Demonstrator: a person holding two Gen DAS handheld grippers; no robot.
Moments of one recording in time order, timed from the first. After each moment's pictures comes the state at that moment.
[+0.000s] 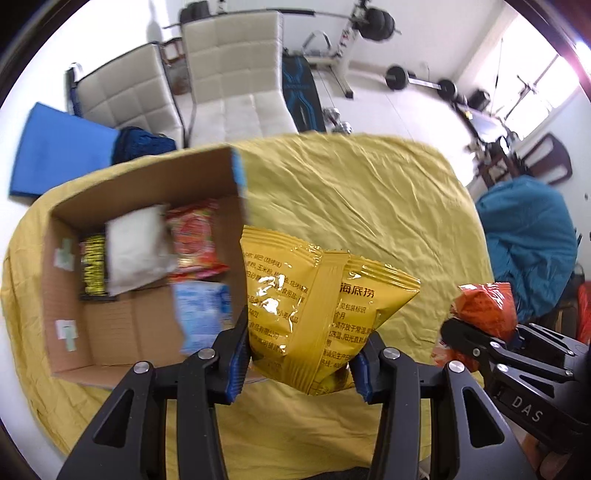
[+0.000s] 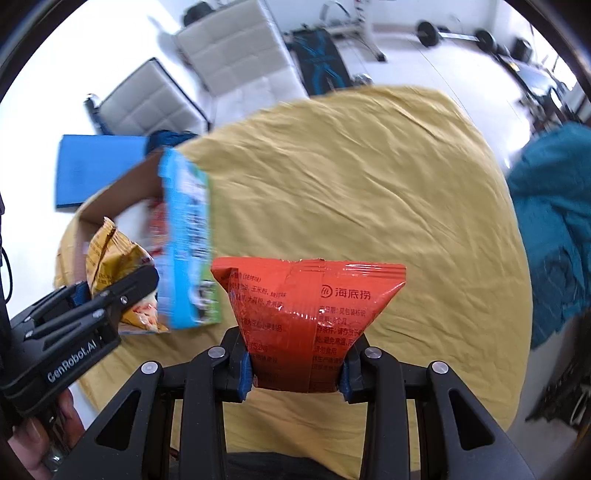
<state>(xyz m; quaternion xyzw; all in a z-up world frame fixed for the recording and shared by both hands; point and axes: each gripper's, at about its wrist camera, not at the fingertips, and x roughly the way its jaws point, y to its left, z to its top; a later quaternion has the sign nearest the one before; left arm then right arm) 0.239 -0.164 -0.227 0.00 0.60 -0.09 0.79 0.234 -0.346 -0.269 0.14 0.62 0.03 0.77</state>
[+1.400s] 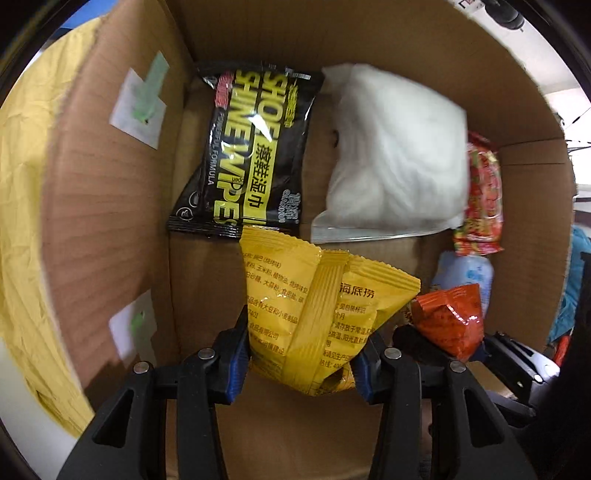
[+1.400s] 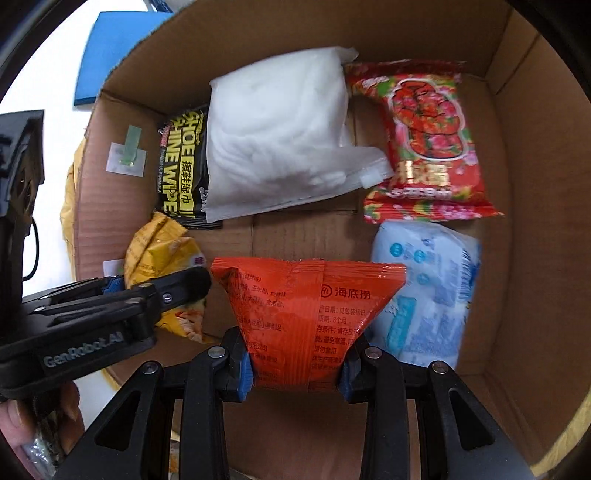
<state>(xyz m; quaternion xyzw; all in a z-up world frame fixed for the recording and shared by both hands) 0.289 0.082 -0.399 -0.10 0.76 -0.01 0.64 0.329 -0.038 -0.433 0.10 0.72 0.16 0.67</state>
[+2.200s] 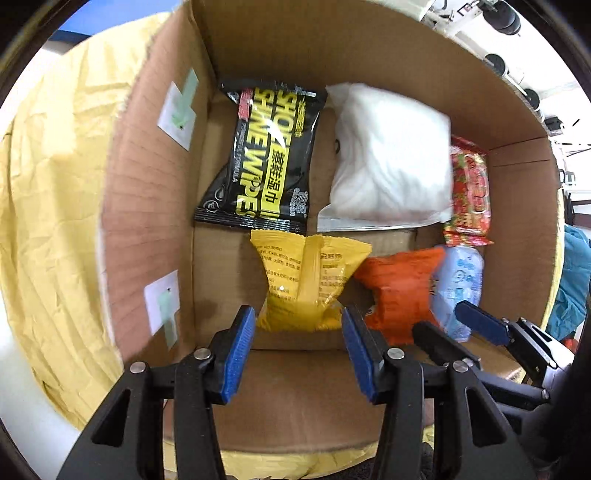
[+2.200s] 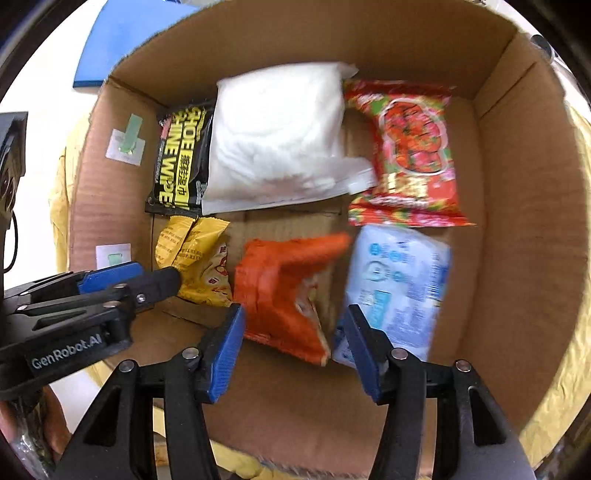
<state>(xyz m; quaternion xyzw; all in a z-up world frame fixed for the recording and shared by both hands) 0.270 0.087 -0.352 -0.10 0.74 0.00 0.67 0.314 -0.005 -0.425 0.04 0.71 0.14 0.69</state>
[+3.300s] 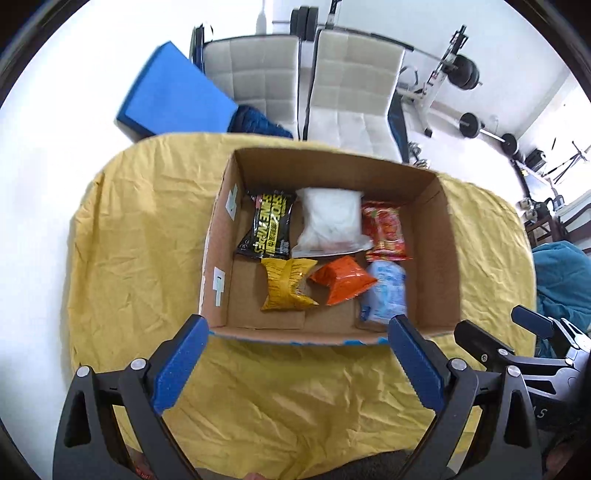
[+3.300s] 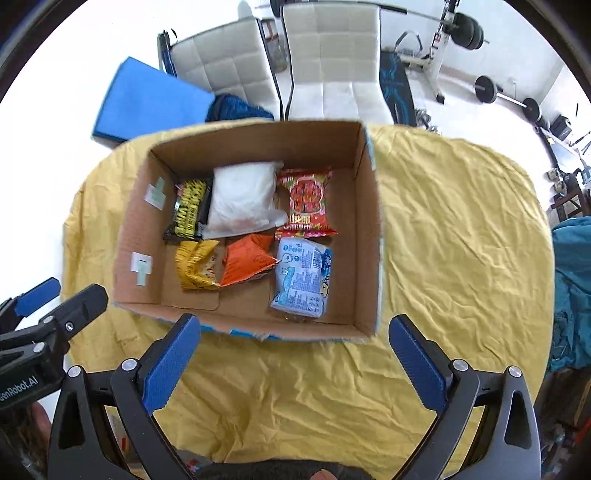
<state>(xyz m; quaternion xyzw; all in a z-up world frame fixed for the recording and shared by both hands) 0.178 0.049 -0.184 -0.06 0.58 0.03 0.81 0.232 -0.088 -0.255 0.02 0.61 0.07 0.79</state>
